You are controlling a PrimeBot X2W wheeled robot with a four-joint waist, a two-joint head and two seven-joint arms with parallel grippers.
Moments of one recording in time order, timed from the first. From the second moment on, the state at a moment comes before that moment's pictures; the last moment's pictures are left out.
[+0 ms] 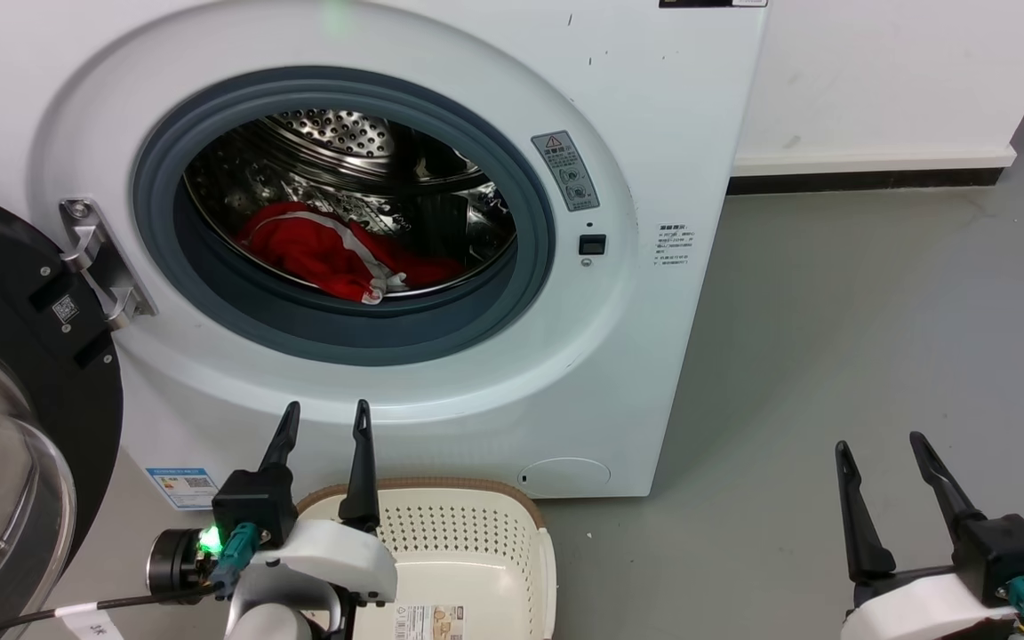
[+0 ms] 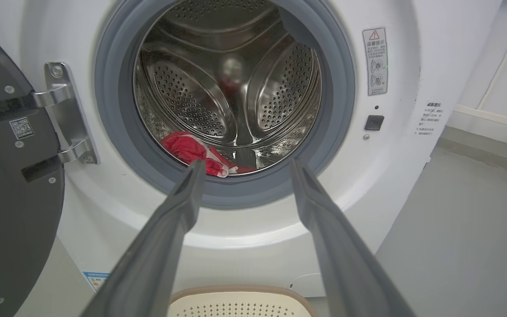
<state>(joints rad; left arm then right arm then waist) -0.13 0.05 -0.12 0.27 -0.16 0.05 -0.24 0.07 -0.05 -0.05 0.03 -0.03 0.13 -0.18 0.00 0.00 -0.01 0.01</state>
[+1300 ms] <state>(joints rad) -0.11 0.05 -0.10 0.32 -0.10 0.07 -0.26 0.08 -0.05 -0.04 0.04 -0.09 0.13 -0.19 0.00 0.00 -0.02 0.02</state>
